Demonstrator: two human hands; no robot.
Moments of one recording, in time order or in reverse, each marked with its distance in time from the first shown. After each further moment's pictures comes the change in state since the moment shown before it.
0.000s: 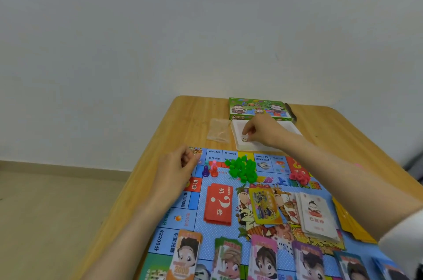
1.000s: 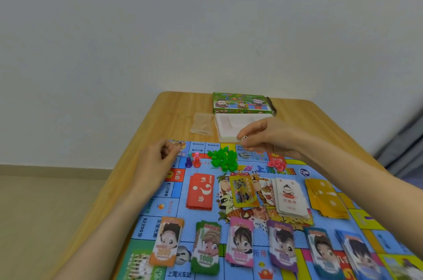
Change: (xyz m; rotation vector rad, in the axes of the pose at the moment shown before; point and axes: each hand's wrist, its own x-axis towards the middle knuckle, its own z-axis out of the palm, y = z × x) left_hand -0.005 0.004 -0.005 0.051 -0.004 -0.020; right_hand -0.099 -0.013 -0.038 1.145 -0.186 0.297
